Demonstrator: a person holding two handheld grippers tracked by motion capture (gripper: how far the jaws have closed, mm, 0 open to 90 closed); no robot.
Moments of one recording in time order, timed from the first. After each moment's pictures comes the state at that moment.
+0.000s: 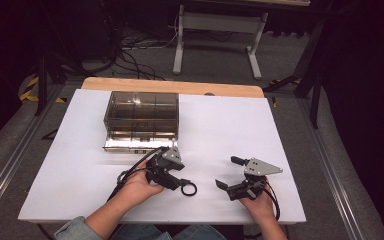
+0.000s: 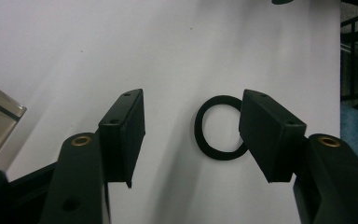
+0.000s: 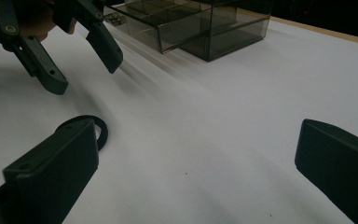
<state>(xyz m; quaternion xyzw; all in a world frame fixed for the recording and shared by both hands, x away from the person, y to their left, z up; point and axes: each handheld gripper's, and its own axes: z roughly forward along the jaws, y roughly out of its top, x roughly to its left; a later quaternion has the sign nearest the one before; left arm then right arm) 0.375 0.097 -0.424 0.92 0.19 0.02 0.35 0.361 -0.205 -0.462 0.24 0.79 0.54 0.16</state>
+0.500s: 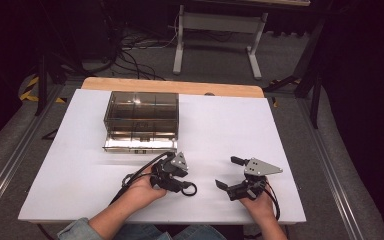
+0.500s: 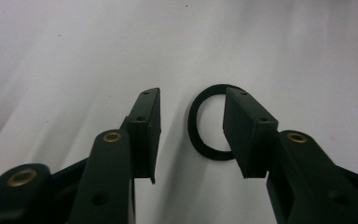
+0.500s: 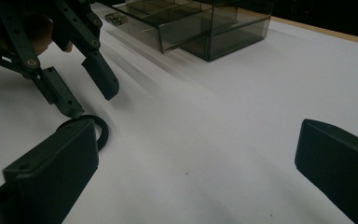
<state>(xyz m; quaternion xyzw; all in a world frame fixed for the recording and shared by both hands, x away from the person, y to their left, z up) 0.369 0.082 -0.436 0.93 0.18 0.03 0.32 0.361 -0.205 -0.462 0.24 0.79 0.54 0.16</state>
